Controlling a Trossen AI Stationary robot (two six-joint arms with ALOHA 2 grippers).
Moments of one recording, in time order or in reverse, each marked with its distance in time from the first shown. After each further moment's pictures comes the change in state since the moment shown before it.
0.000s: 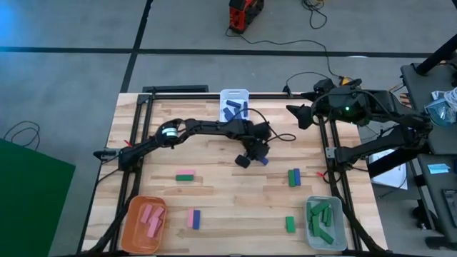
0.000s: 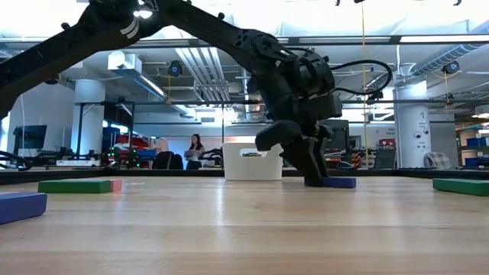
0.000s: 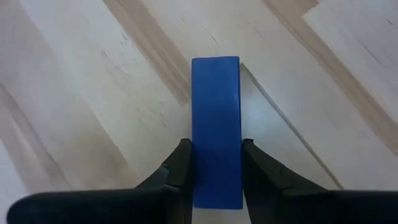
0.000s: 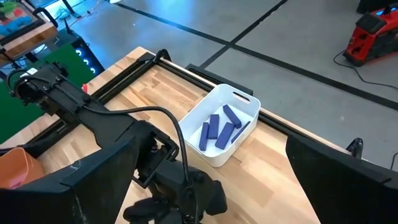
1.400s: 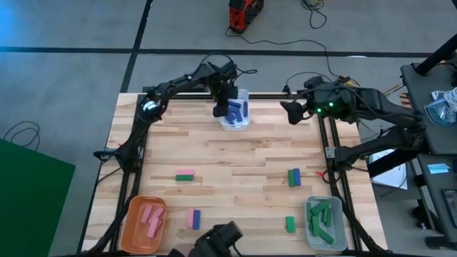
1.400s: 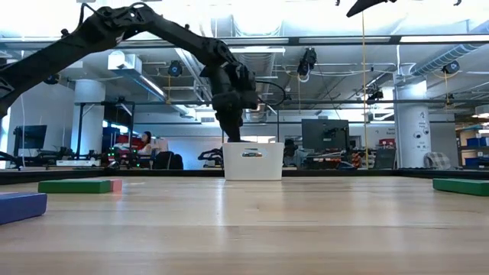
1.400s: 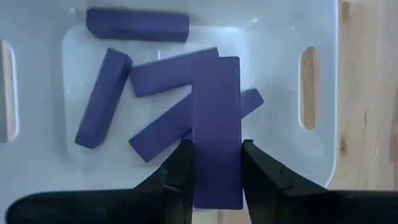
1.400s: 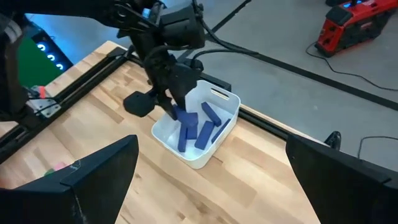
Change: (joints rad) left arm 0.468 -0.194 0.033 -0.422 0.045 -0.170; right arm -0.090 0.076 0.000 0.008 0.000 -0.009
